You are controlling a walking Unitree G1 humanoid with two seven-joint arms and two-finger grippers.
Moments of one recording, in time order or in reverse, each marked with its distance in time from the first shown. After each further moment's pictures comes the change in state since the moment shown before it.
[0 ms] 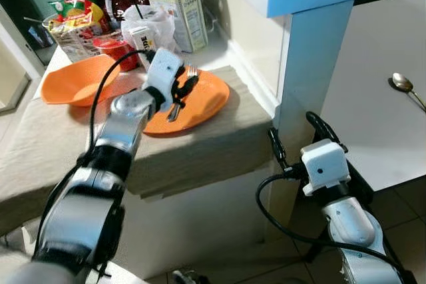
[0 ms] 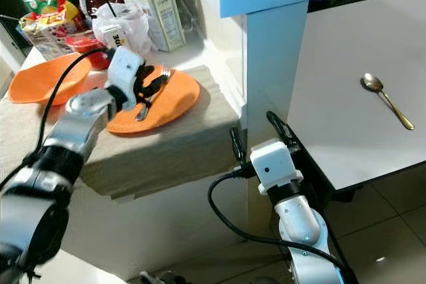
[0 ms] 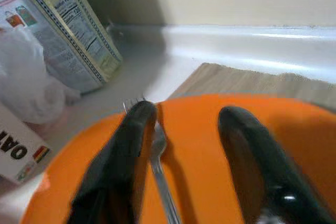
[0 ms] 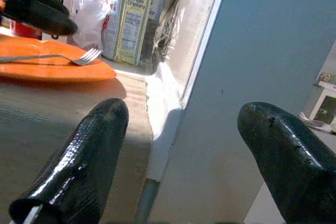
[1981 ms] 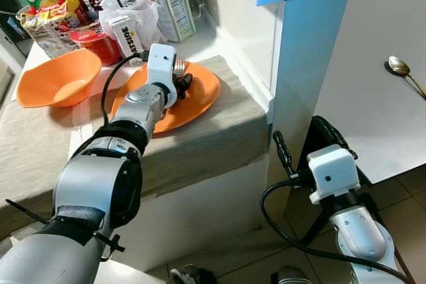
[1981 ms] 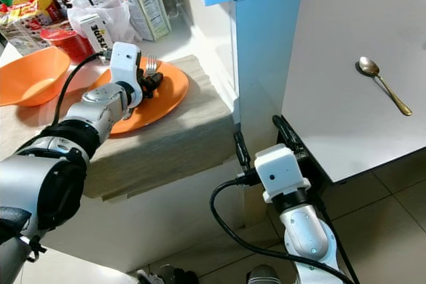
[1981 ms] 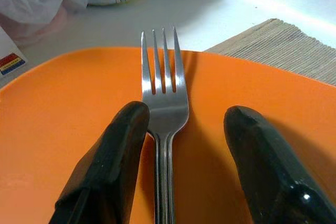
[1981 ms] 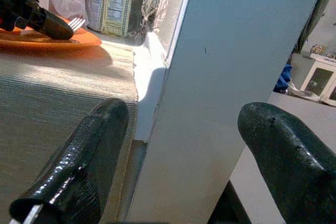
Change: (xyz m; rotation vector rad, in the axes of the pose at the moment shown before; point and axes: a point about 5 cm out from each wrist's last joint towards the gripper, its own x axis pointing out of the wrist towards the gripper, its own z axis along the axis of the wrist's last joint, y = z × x) left arm 0.017 0.004 -0.013 -0.314 0.185 0.261; right arm -0.014 -0.001 0.006 -0.003 0.046 -0.015
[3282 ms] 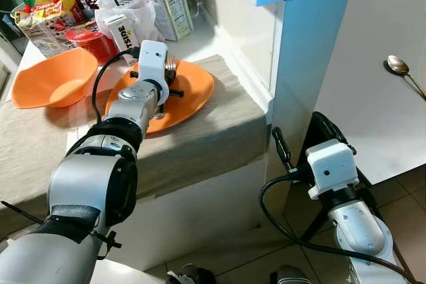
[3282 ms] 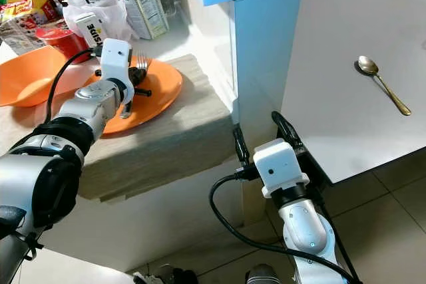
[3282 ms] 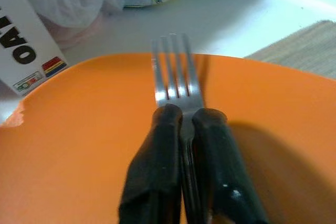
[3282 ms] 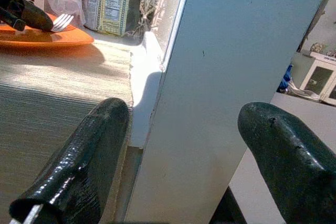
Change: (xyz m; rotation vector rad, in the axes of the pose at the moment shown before) left arm -0.003 0.015 0.007 0.023 -0.012 0.090; right arm 0.006 -0.002 0.003 -0.002 -0.007 0.001
